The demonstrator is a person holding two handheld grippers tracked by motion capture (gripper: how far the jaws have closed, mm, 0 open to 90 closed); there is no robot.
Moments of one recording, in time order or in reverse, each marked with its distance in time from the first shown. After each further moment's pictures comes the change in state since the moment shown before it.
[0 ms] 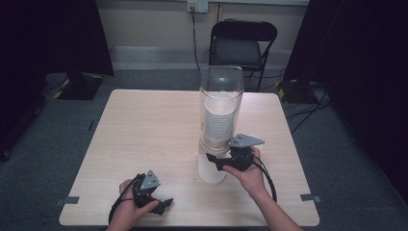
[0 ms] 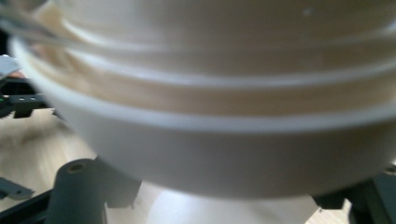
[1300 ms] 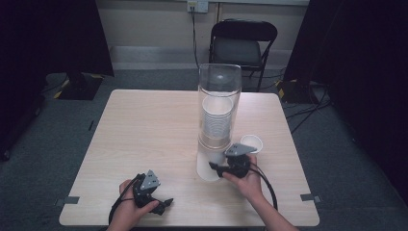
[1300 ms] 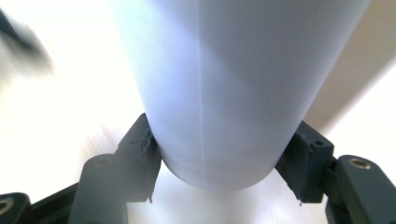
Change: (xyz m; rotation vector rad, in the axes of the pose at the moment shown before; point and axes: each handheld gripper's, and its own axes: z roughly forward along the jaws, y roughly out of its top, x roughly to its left) left arm 0.000 0.000 0.000 -0.002 0.004 0.004; right arm -0.005 -0.057 0.020 0.202 -0.044 -0.045
